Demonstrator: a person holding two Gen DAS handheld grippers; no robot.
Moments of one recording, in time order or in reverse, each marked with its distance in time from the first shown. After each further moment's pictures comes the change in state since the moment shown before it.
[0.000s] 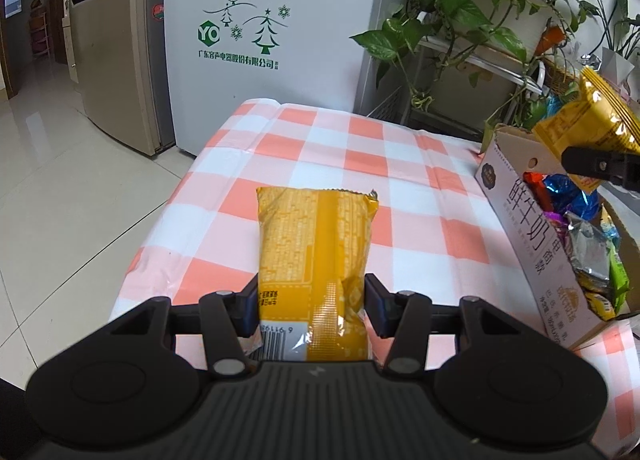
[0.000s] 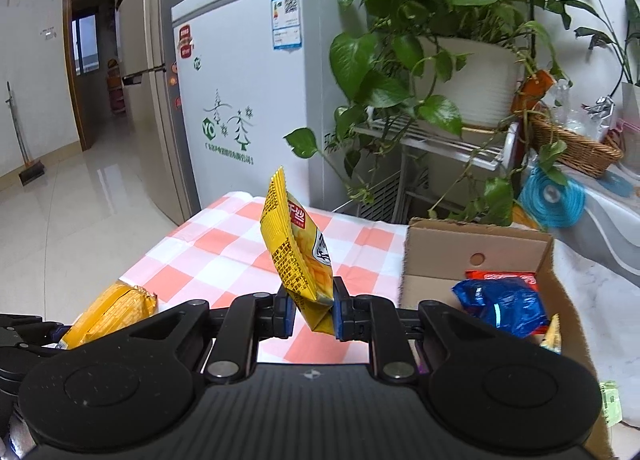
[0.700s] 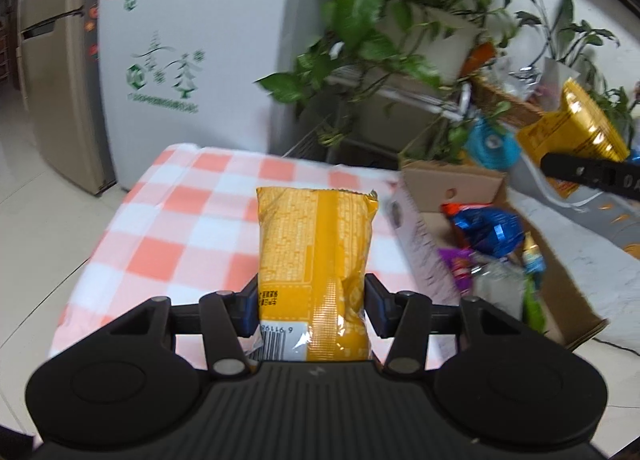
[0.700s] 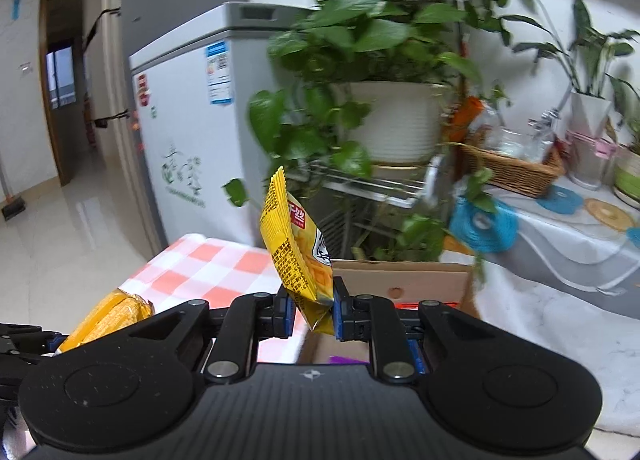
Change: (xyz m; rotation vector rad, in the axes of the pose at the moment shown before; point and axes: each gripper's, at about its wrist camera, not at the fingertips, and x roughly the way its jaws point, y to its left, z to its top) left arm -0.017 -0.079 0.039 0.061 -0.060 -0.139; right arm -0.043 -0.072 0.021 0.070 -0.074 -0.068
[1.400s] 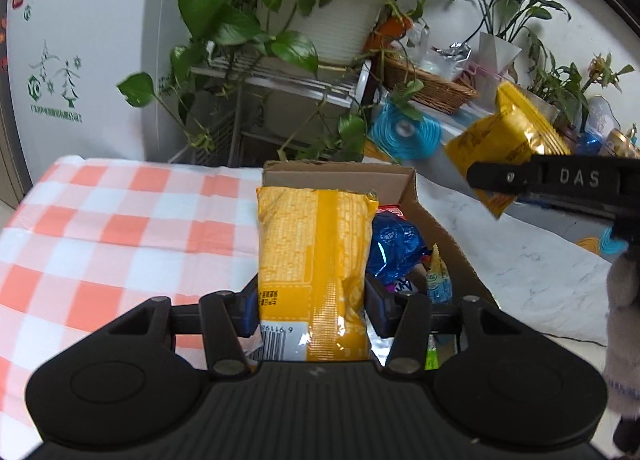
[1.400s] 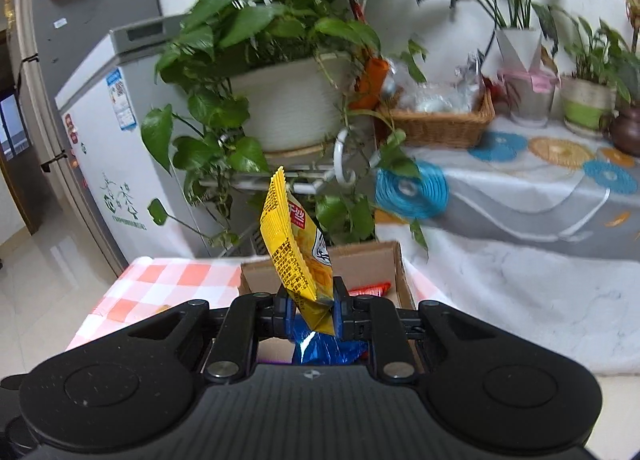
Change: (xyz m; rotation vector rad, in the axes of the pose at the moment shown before) left arm 0.059 -0.107 0.020 0.040 0.045 -0.145; right arm 0.017 -0.077 0.002 0.213 0.059 -0.077
